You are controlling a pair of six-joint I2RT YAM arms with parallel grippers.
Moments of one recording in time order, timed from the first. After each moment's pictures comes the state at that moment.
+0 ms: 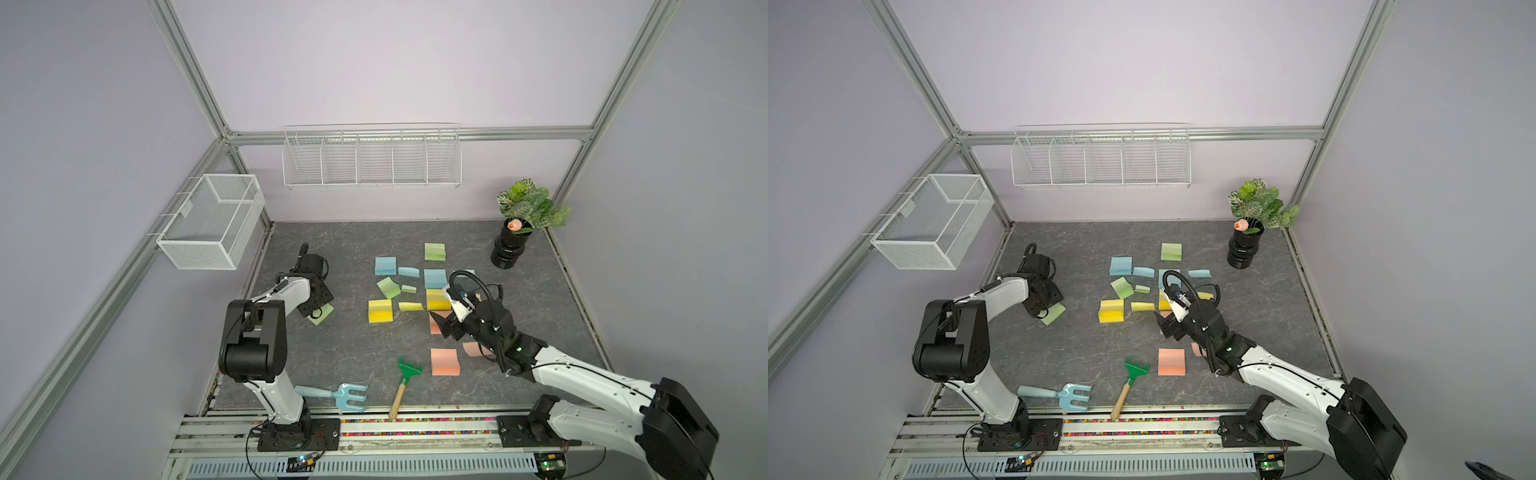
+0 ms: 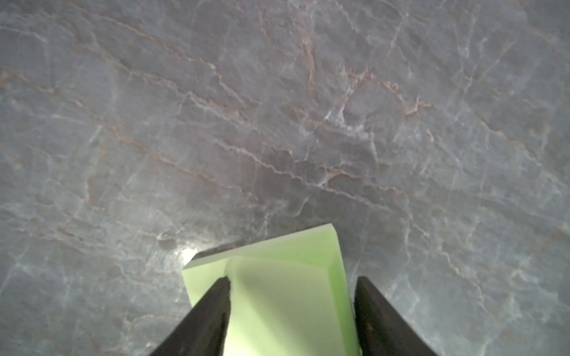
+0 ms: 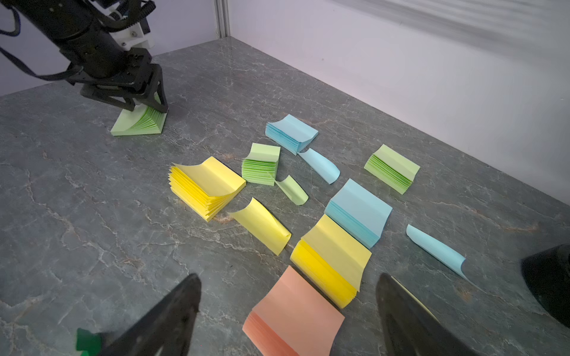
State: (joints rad) left arm -0.11 1.71 0.99 -0.50 -0.15 -0.66; right arm 0.77 1.09 0.50 0.21 0.11 -0.06
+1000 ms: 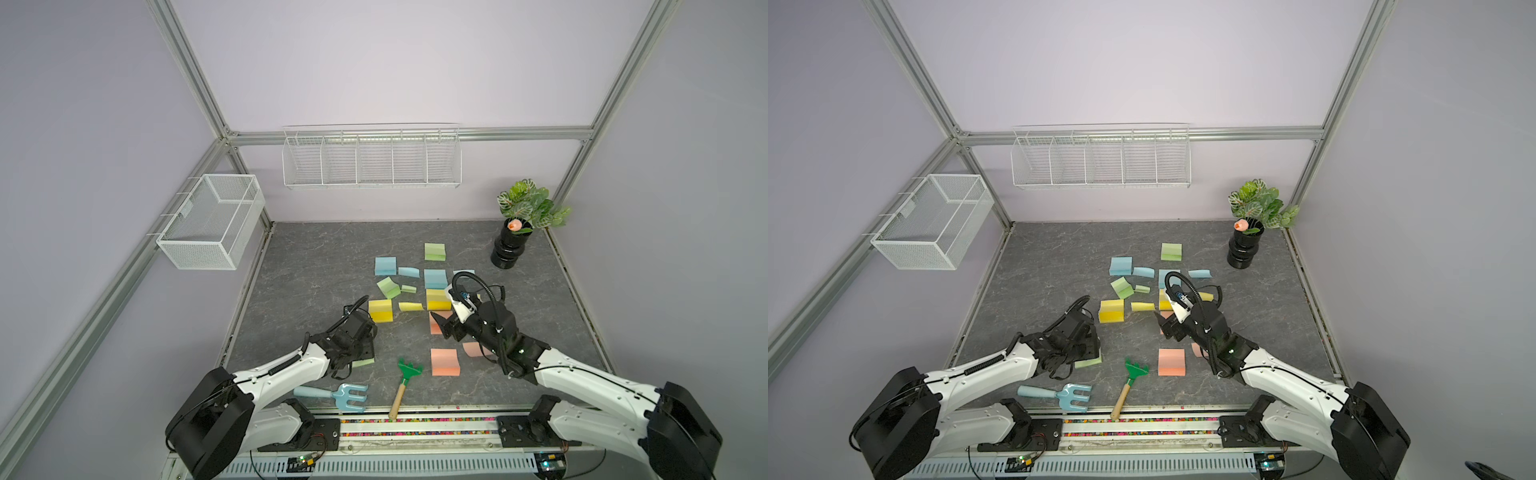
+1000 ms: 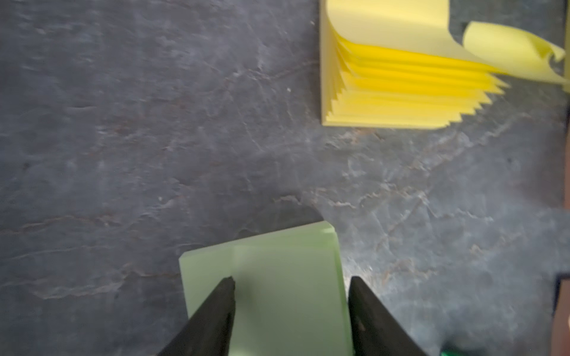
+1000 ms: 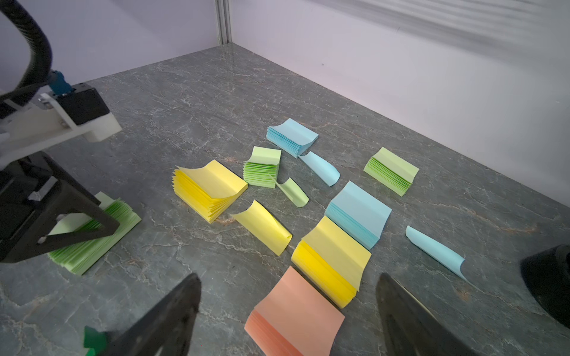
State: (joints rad) left arm -0.75 1.20 0.50 -0.36 -0.13 -0.73; right arm 0.77 1.07 0.49 0.21 0.10 -0.06
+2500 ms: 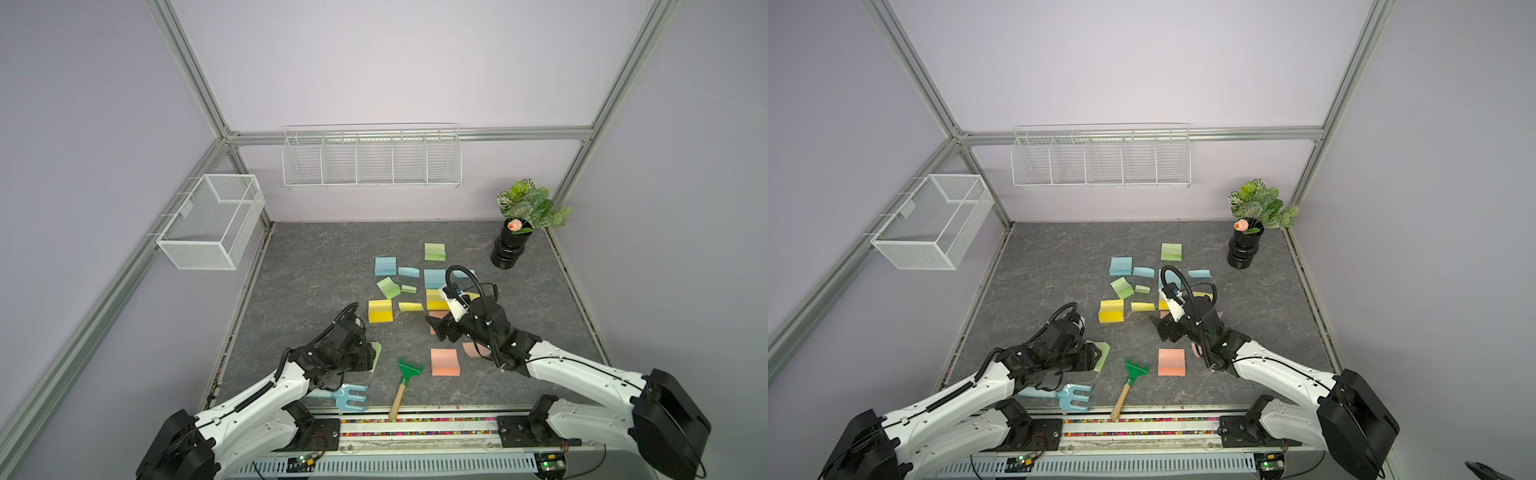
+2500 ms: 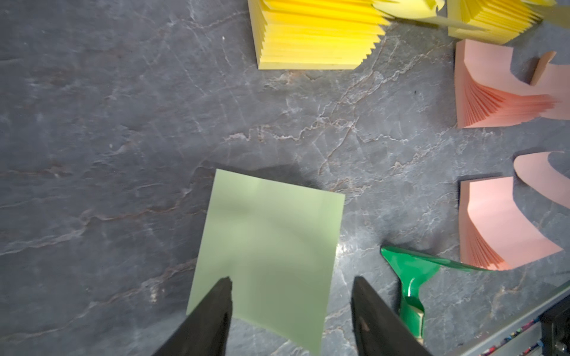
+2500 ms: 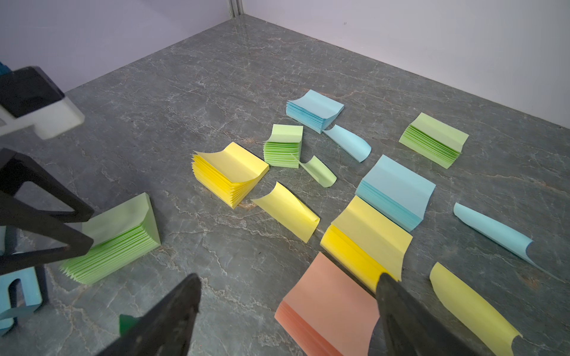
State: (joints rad) left arm -0.75 0.95 0.44 -0.47 0.02 -0.67; right arm 0.76 1.16 0.54 0.15 0.02 0.05
